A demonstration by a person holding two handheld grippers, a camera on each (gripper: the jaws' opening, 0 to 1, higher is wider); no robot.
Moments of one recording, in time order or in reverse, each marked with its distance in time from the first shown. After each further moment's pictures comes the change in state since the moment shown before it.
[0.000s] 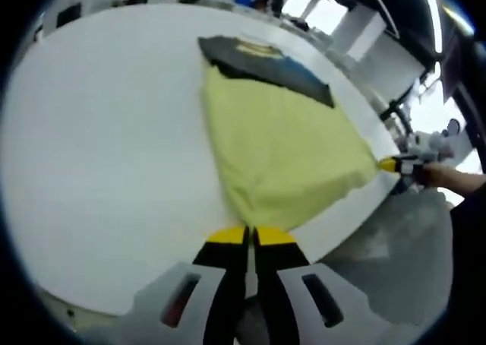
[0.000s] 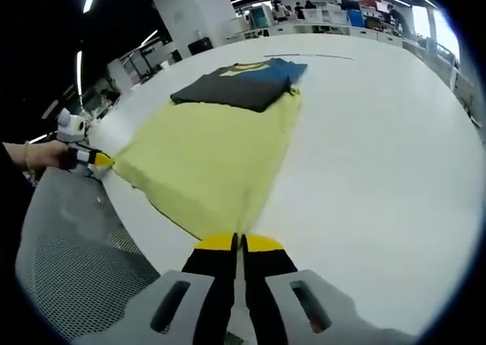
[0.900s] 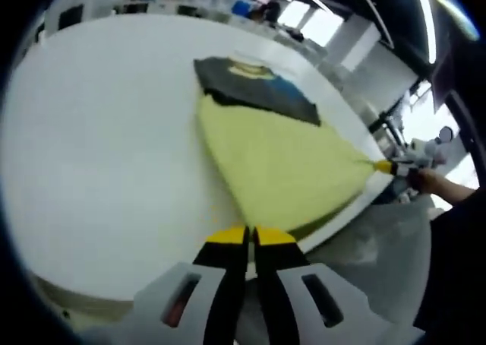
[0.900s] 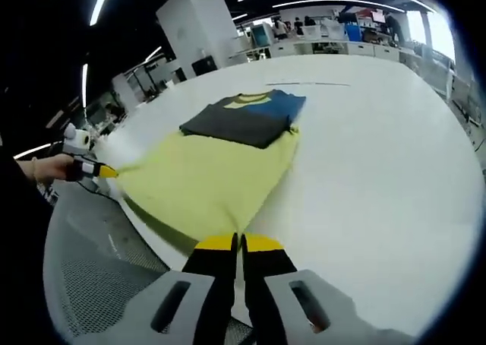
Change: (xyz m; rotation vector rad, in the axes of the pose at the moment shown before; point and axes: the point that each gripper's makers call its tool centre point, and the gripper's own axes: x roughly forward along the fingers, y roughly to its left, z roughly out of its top) left arm -0.035 -0.018 0.013 0.007 -0.040 -0.038; right arm -0.046 0.010 0.029 0.008 -0.109 0.013
